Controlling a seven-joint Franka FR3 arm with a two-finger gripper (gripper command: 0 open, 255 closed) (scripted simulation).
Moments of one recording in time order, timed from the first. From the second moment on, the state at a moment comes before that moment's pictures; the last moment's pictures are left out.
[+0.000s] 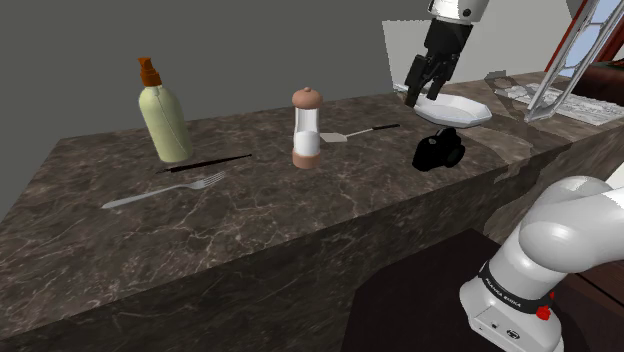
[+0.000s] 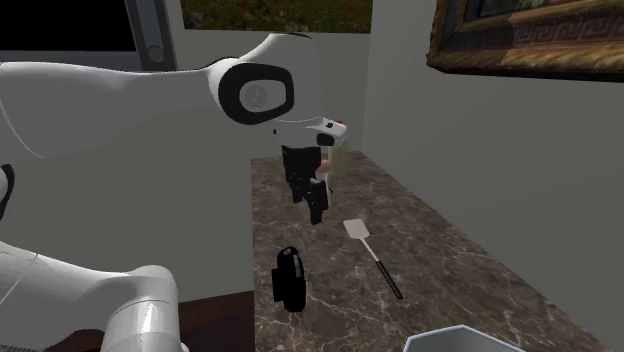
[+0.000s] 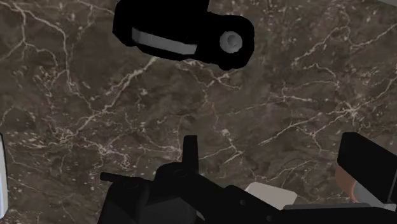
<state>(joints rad) 0.00 -0.75 0.04 -2.28 0.07 1.61 0.02</state>
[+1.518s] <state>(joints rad) 0.12 -0.02 0.32 -1.51 0.02 1.55 0.22</state>
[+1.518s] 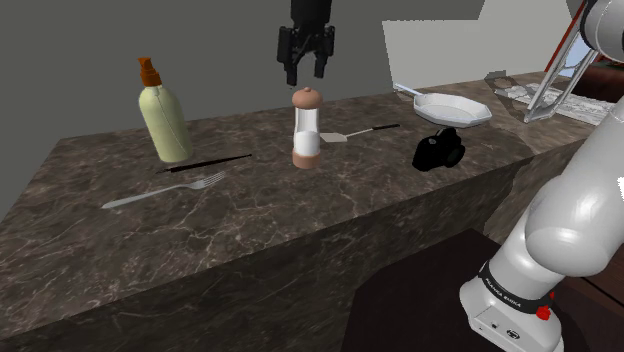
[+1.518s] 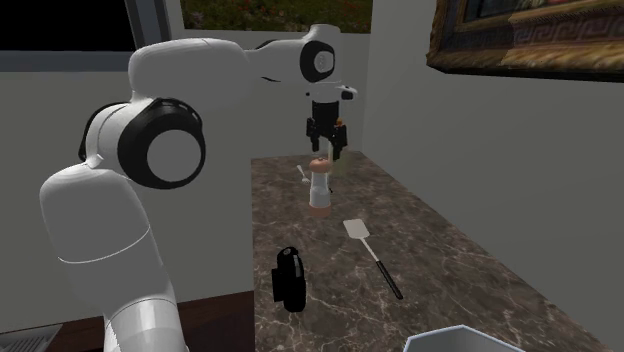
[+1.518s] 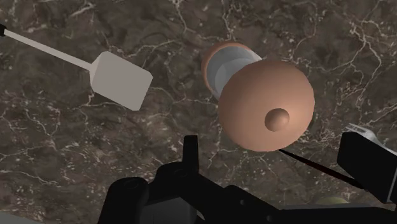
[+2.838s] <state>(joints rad) 0.12 -0.03 0.33 -1.61 0.02 1.64 0.22</state>
